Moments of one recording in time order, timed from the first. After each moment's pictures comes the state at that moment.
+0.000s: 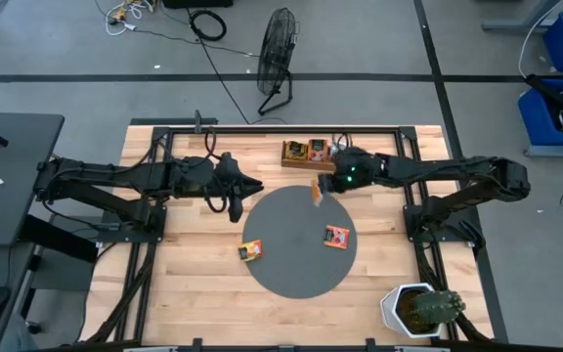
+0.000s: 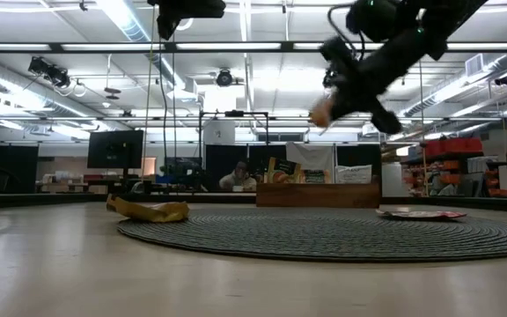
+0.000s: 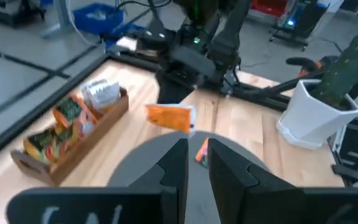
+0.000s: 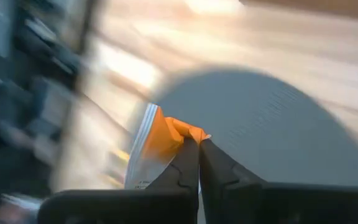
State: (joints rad) left arm -0.03 1.15 0.99 -0.17 -0.22 -0.28; right arm -0.25 1.28 0.76 -0.18 -0.10 1.05
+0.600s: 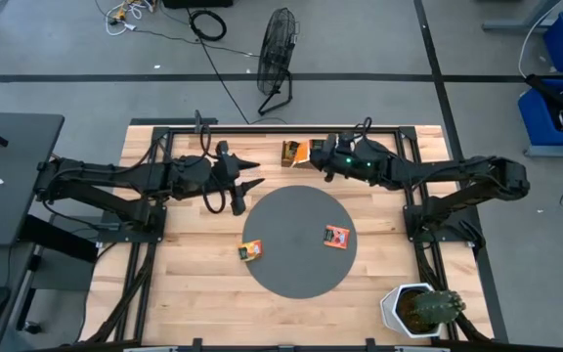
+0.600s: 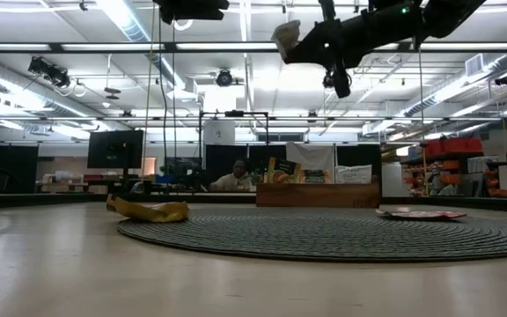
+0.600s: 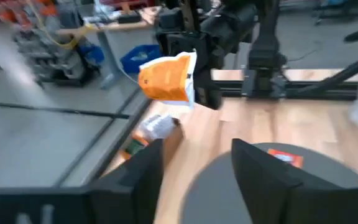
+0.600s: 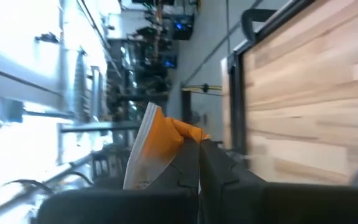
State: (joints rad) left arm -0.03 1.15 0.99 -0.10 -0.40 0.05; right arm -0.22 1.29 0.76 0.43 0.17 1.54
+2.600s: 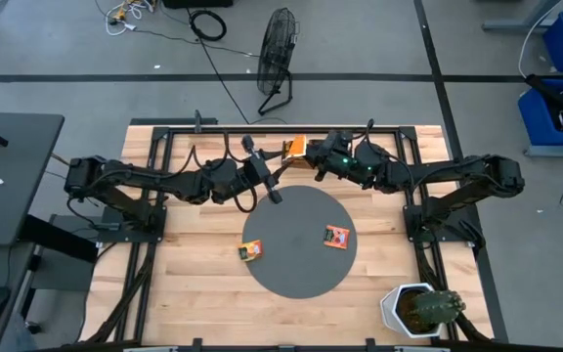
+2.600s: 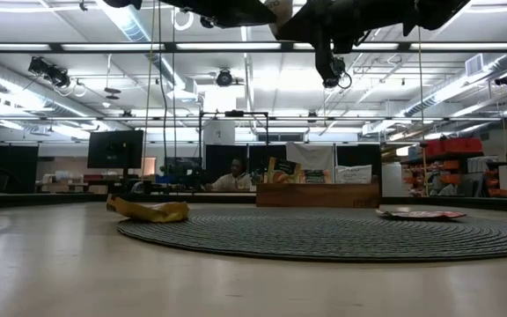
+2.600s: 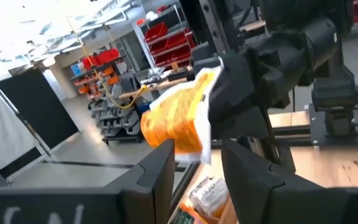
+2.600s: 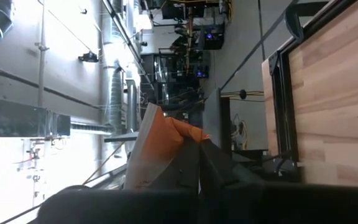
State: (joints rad) left arm 0.00 1.47 0.99 0.53 -0.53 0.37; right arm -0.14 1.34 0.82 0.56 0.30 1.59
